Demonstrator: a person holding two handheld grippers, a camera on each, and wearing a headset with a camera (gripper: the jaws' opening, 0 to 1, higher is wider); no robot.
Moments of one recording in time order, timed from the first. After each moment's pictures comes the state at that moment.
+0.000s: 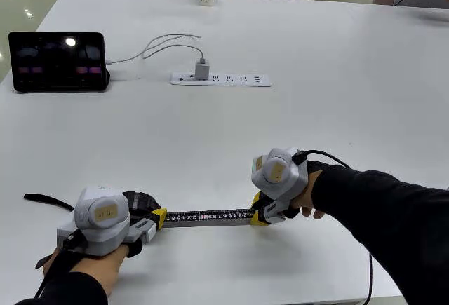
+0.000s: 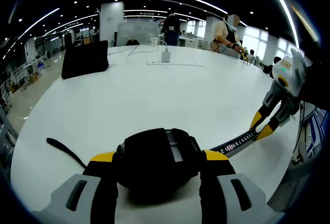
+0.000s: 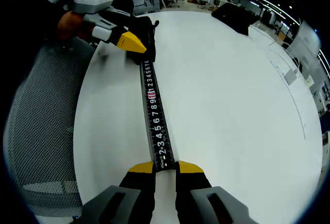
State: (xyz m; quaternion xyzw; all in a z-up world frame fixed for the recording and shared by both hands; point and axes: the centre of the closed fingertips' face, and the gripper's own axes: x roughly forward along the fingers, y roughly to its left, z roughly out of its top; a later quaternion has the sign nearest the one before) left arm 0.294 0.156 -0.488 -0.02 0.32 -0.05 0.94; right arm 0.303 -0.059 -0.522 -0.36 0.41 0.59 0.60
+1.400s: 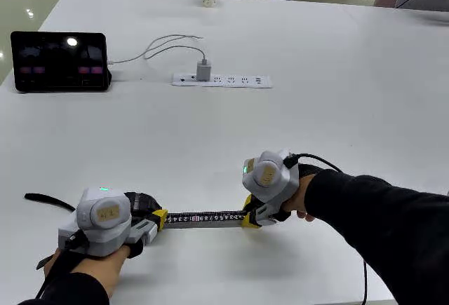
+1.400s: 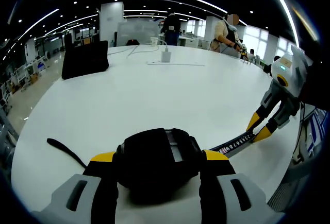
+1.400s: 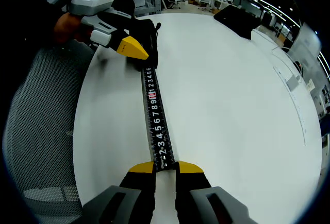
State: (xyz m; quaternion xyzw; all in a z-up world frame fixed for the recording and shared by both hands) left arm 0.292 0.156 -0.488 -0.02 0.32 -0.05 0.94; right arm 0.299 -0.041 -0.522 -0.36 0.40 0.59 0.60
